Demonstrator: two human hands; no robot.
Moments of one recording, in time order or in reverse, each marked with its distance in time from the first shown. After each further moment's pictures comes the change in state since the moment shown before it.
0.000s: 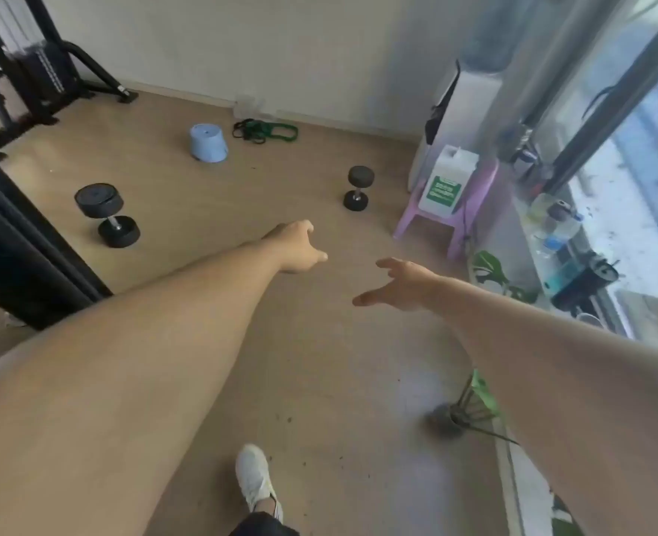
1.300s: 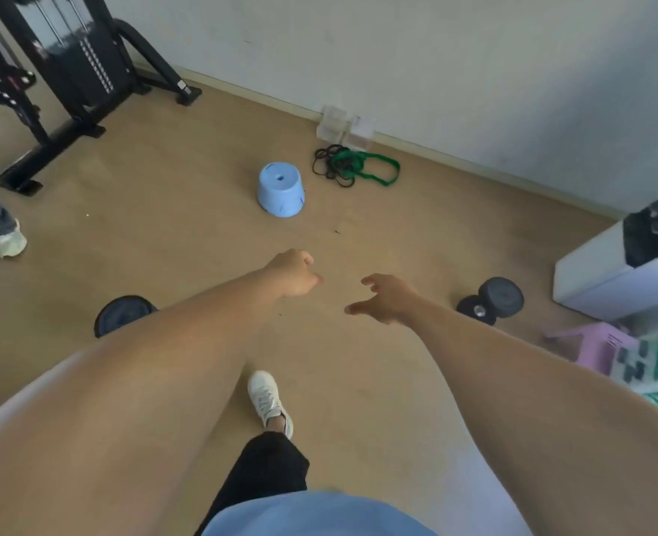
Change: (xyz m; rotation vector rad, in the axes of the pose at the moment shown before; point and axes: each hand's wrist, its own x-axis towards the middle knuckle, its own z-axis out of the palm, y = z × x) left_hand 0.844 -0.332 -0.440 -0.224 -0.116 -0.347; right_hand 0.895 -0.562 -0.175 -0.029 -0.190 -0.057
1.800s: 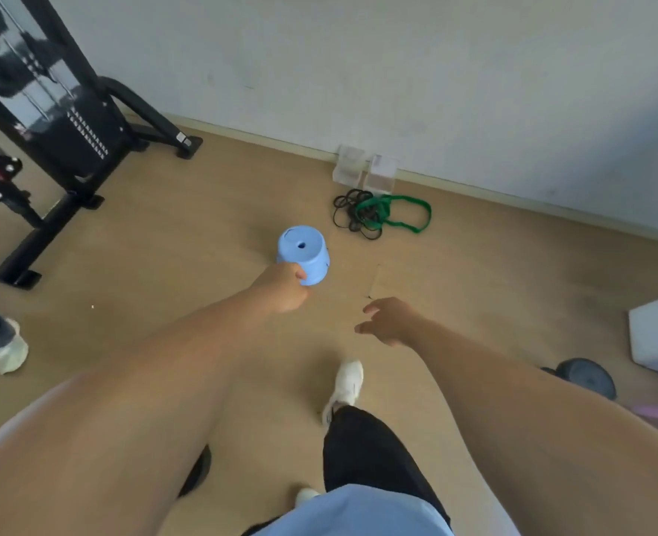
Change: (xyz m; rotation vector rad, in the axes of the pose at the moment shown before) left_hand 0.335 0.005 -0.277 0.094 0.012 0.022; right_hand 0.333 -0.217 -0.118 0.049 -0.090 0.080
